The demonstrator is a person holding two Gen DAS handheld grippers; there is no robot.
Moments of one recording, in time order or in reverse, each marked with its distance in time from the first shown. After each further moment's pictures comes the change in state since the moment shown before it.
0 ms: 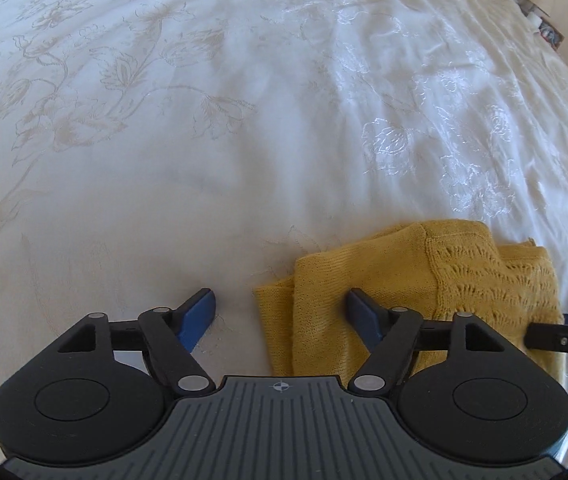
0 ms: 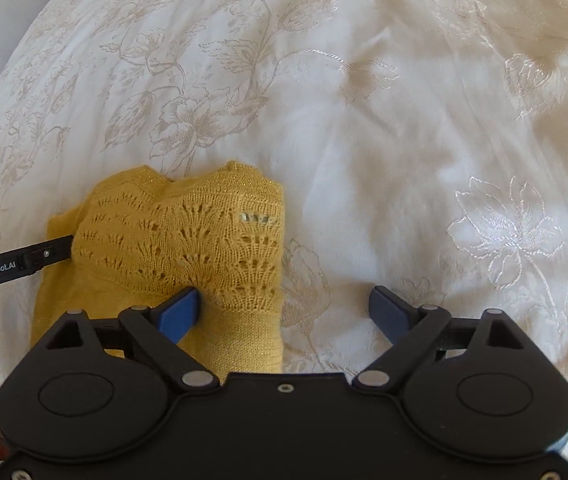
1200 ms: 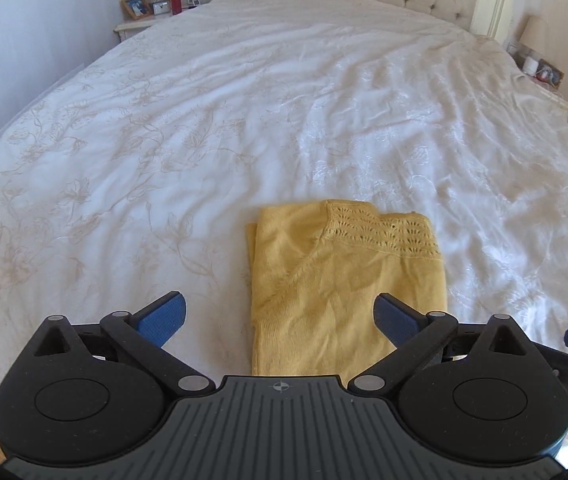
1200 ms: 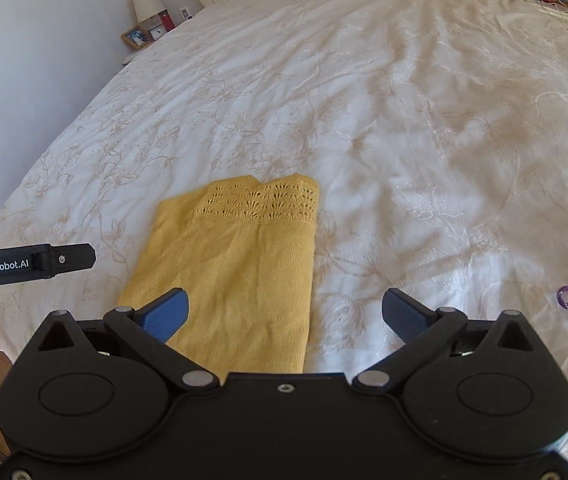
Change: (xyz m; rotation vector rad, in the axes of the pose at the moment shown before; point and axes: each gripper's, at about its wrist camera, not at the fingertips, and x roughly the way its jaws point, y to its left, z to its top) left arm -0.193 -0.101 -0.111 -0.039 -0.241 0.187; right arm -0.168 0.007 -0.140 -0.090 -0.347 0.063
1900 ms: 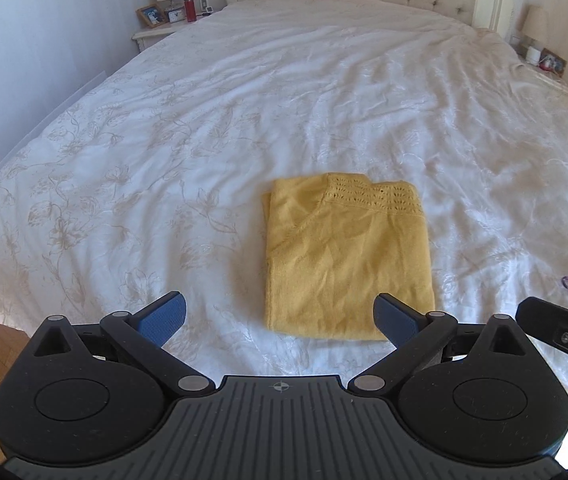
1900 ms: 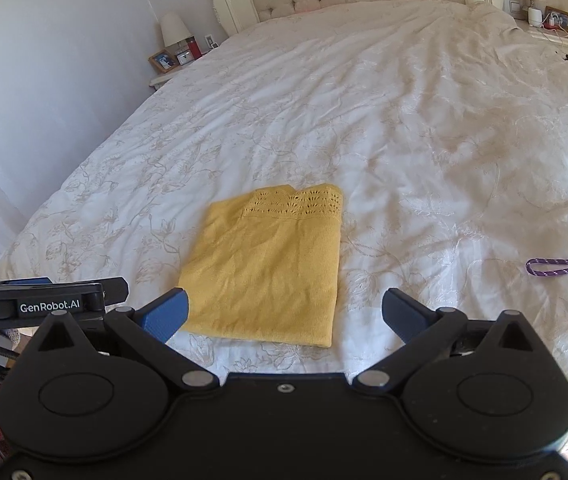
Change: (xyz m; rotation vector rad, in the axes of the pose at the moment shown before) left arm -0.069 -0.013 -0.043 0.026 0.004 0.052; right arm -0.077 0.030 -0.032 -0.016 -0.089 0.028
